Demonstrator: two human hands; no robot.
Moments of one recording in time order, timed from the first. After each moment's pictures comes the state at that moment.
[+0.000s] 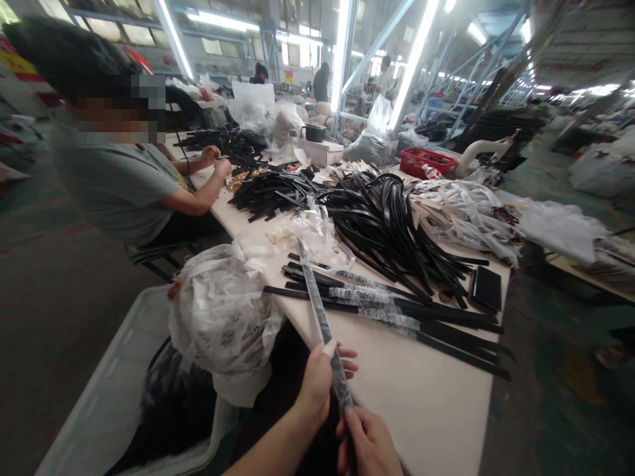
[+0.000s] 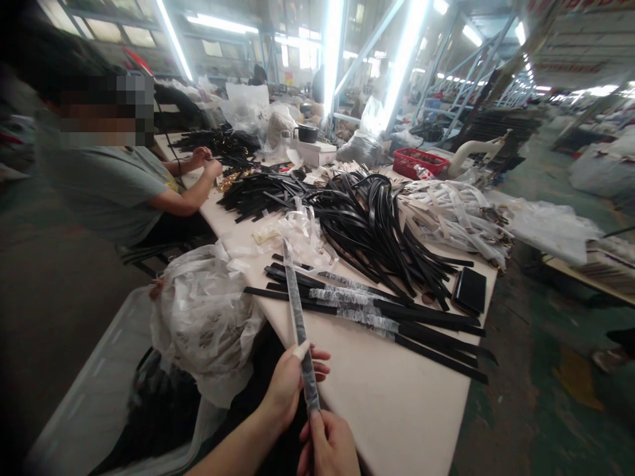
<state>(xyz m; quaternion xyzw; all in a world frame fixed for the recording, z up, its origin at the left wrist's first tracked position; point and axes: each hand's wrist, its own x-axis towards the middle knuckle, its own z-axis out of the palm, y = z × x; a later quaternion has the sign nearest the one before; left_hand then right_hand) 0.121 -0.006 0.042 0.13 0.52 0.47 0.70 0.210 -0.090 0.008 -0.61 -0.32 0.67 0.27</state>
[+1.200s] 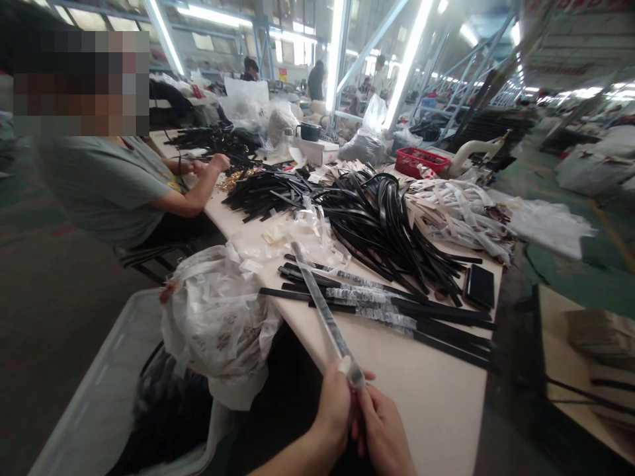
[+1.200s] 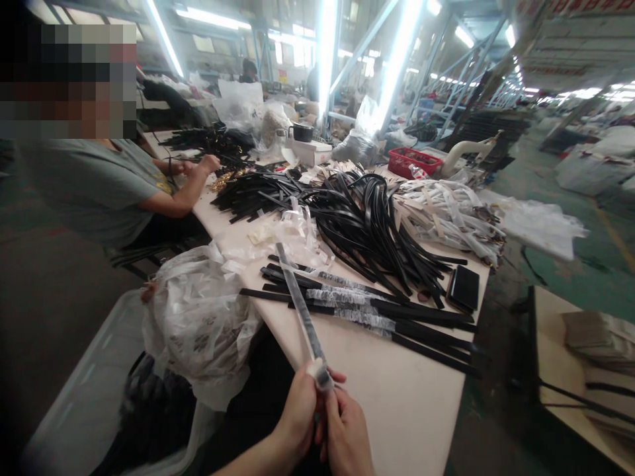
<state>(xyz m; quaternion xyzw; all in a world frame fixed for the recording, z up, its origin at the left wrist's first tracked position) 0.140 -0.012 0.040 0.12 0.52 0.42 0.74 0.232 -0.076 0.028 -0.64 -0.39 0.58 0.32</state>
